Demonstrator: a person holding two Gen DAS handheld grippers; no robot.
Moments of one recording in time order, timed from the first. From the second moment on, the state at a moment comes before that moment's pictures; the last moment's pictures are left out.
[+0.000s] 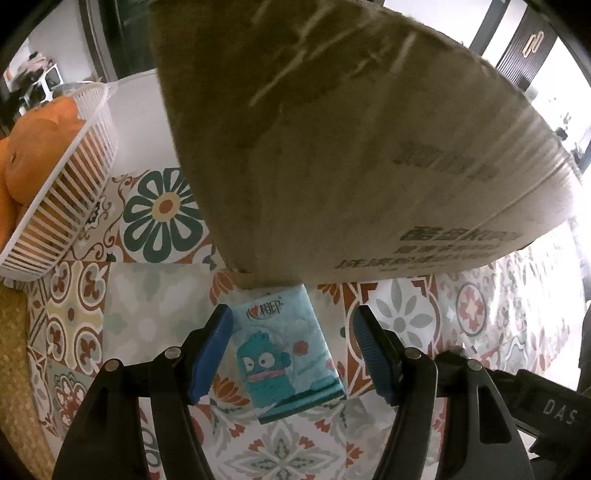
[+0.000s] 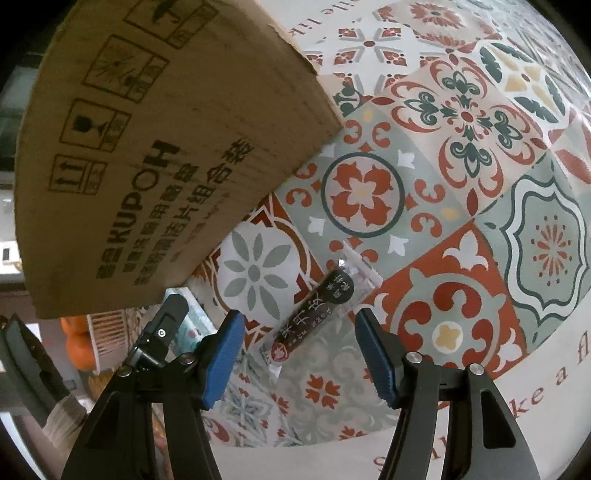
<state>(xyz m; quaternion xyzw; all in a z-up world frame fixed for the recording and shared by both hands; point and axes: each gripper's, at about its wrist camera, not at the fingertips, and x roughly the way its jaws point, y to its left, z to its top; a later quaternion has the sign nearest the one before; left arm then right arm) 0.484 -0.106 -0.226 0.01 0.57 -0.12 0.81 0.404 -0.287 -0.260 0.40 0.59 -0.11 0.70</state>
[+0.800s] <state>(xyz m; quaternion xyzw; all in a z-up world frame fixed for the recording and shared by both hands) 0.504 -0.060 -0.264 -0.03 0.61 -0.09 0.79 0.453 -0.249 -0.269 0.31 0.62 -0.13 0.71</state>
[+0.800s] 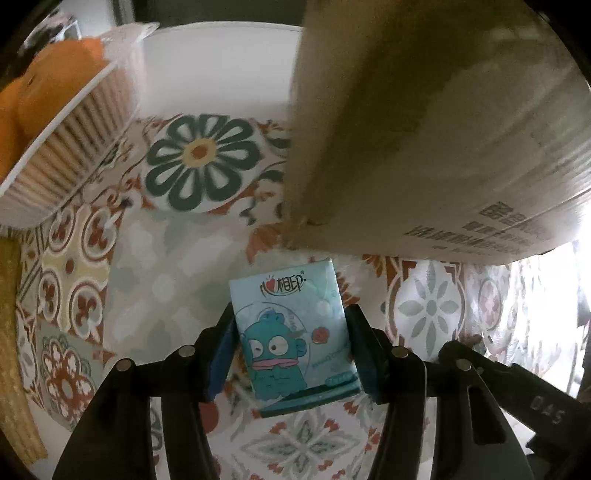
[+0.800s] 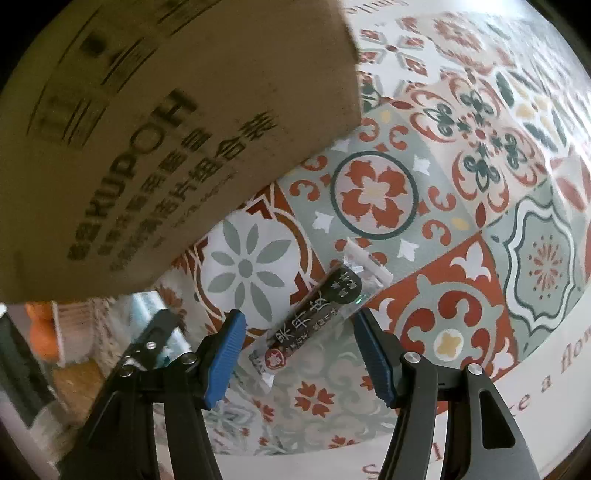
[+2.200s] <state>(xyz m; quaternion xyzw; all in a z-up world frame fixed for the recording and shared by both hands) 0.424 -0.040 -0.247 0.01 0.58 -0.11 0.81 0.392 -0.184 -0.246 0.08 0.55 0.03 0.83</state>
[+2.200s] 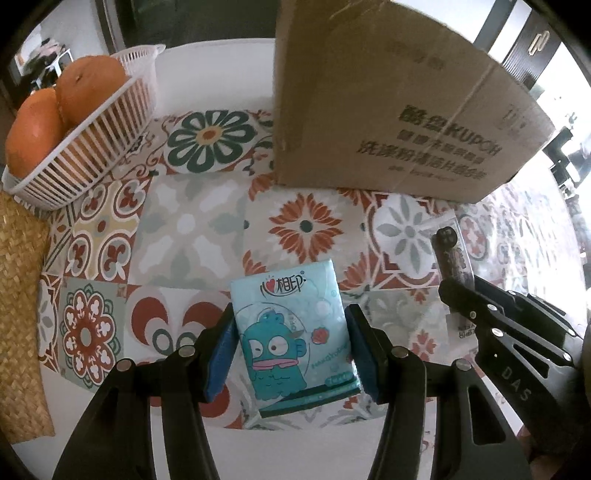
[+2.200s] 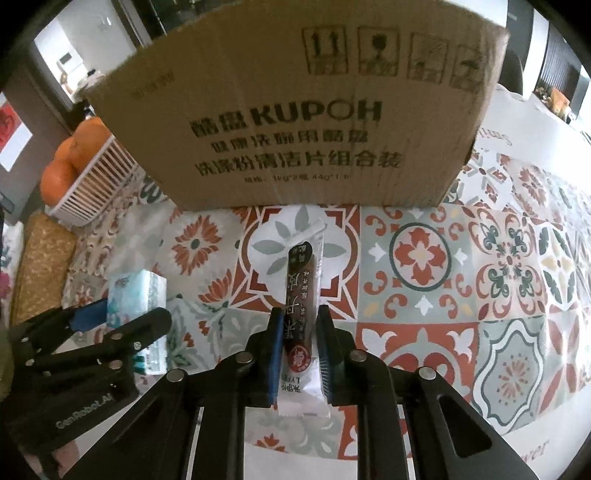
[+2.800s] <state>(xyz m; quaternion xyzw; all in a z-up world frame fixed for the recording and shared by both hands) 0.405 -0.066 -0.162 0.02 0.52 -0.14 0.84 0.374 -0.229 -0.161 0.12 0.48 0.04 0.87</state>
